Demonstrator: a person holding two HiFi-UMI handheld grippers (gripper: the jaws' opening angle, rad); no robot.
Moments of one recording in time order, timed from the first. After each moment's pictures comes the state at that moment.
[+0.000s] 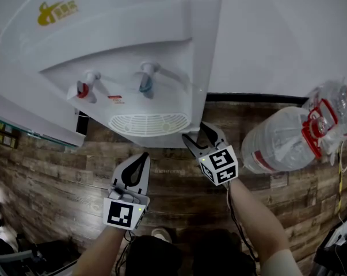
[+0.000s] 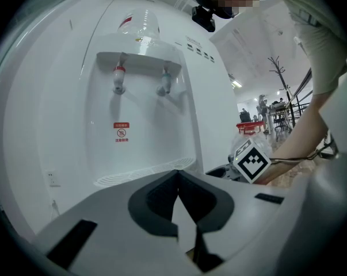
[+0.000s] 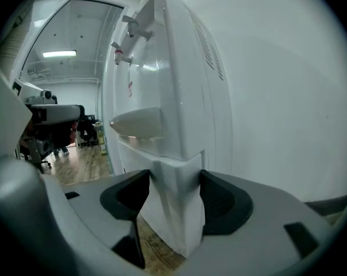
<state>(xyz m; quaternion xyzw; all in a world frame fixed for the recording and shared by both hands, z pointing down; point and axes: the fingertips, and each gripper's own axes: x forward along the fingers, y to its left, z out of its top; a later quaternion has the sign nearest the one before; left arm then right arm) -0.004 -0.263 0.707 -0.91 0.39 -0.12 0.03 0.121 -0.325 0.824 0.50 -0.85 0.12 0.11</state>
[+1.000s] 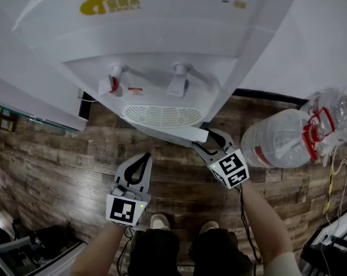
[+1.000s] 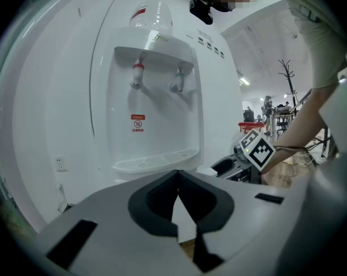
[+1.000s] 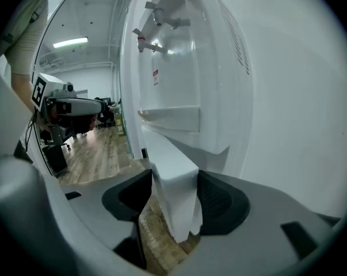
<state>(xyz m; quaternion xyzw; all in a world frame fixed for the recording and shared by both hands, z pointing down) -0.041 -0.246 0.708 -0.90 0.40 -0.14 -0.04 0.100 -0.277 0.822 0.42 -0.87 0.13 0.21</state>
